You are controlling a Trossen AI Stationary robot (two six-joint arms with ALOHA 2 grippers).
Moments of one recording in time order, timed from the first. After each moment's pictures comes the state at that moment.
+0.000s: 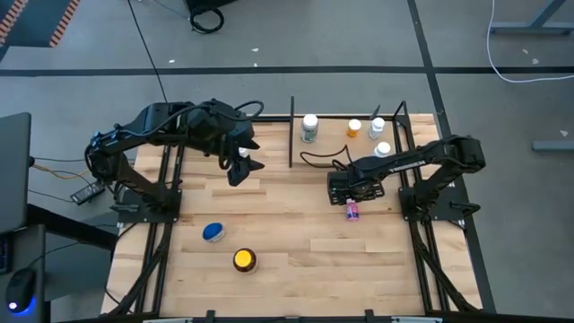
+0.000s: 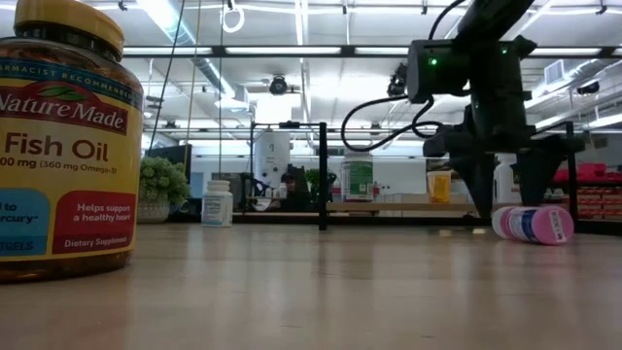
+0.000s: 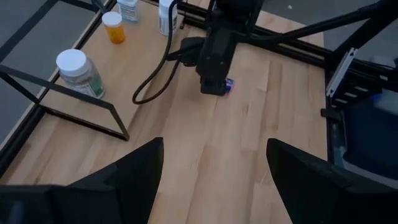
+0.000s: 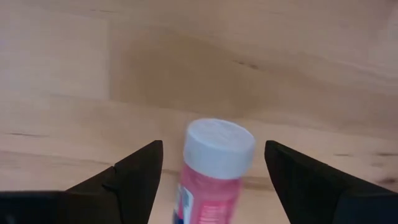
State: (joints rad) left arm 0.05 1.51 2.00 -1.20 -0.04 -0.26; right arm -0.05 1.55 0.87 -0.87 -0.02 1.39
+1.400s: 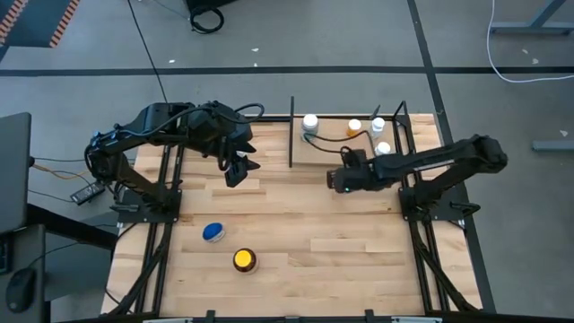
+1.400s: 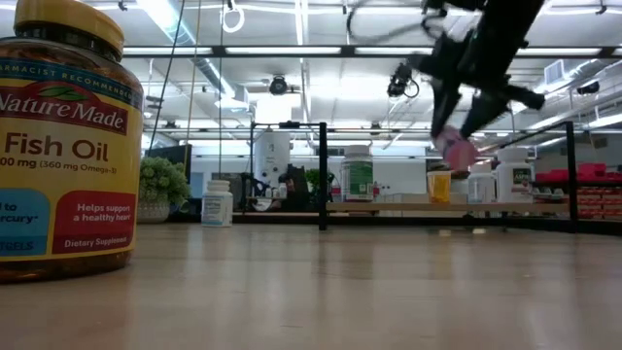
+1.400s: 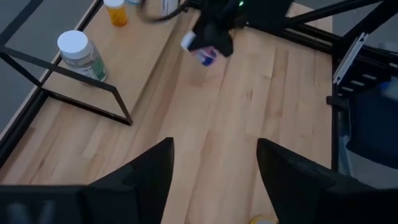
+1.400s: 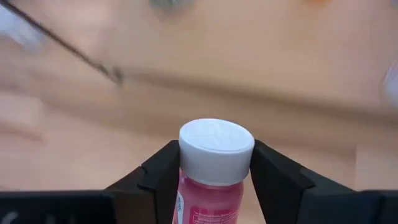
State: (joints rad) left arm 0.05 1.51 2.00 -1.26 -0.04 -0.26; right arm 0.09 1.33 0.97 -0.89 0.58 1.45
